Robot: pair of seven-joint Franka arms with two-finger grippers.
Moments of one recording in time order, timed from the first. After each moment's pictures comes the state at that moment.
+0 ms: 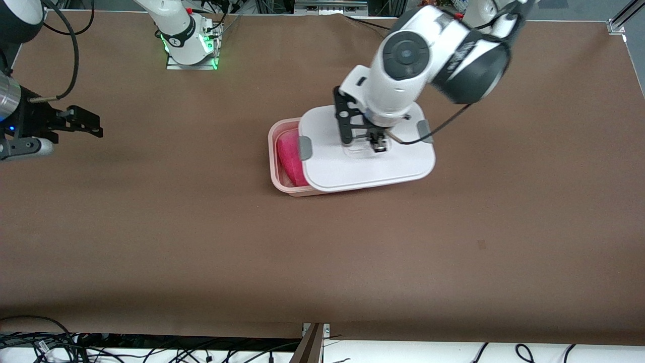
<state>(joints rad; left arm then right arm) -0.46 0.44 -0.25 -1.38 -0.01 1.72 0.70 0.02 0.13 0.01 -1.44 -0.03 1.48 -0.12</state>
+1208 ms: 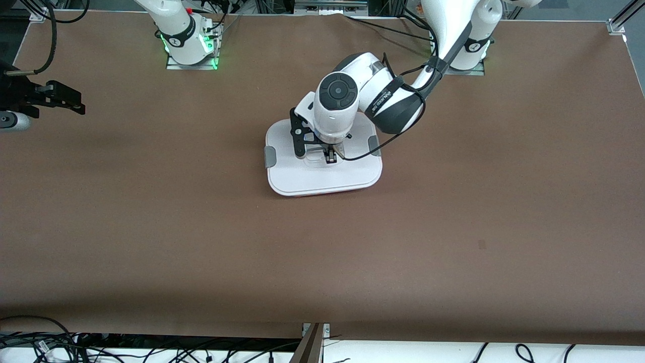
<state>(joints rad) -0.57 0.62 -0.25 -1.39 -0.01 1.94 0.62 0.00 0.07 -0.01 -1.49 -0.04 1.41 -0.12</state>
